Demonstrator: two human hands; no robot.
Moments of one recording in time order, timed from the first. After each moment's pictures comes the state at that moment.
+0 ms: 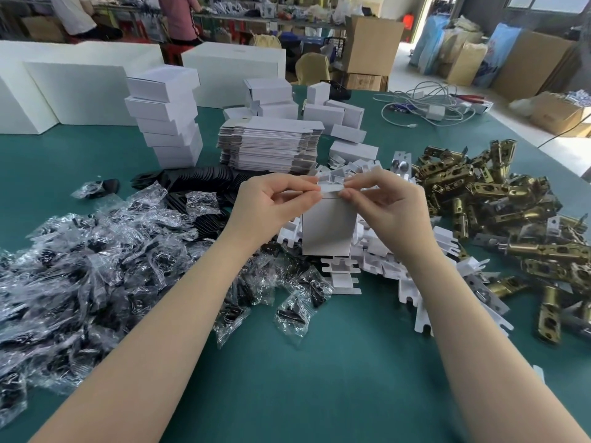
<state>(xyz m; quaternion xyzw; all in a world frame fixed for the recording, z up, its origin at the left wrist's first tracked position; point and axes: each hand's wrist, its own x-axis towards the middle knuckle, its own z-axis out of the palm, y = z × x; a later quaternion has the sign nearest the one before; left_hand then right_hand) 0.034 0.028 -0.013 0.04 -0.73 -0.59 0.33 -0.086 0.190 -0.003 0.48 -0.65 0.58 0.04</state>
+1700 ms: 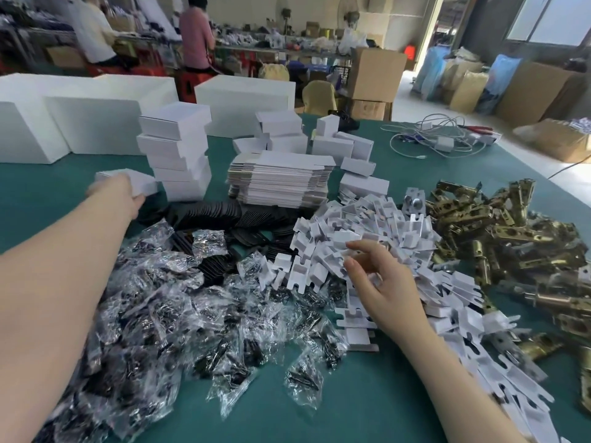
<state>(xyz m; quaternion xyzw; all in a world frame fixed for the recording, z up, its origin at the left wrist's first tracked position) 0.057 -0.226 0.006 0.49 -0.32 -0.66 0.47 -0.080 0.182 -0.055 0.43 -0.75 0.50 0.01</state>
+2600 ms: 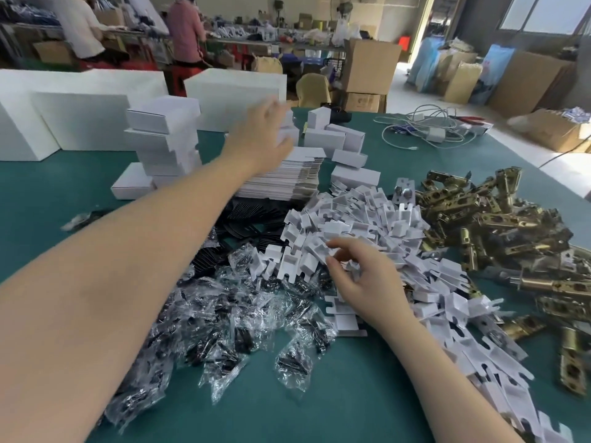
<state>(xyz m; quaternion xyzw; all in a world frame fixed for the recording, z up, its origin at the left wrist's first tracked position) -0.069 -0.087 0.064 0.17 -0.95 -0.03 0.27 -0.073 0.179 -0.053 0.45 -0.79 0.42 0.05</state>
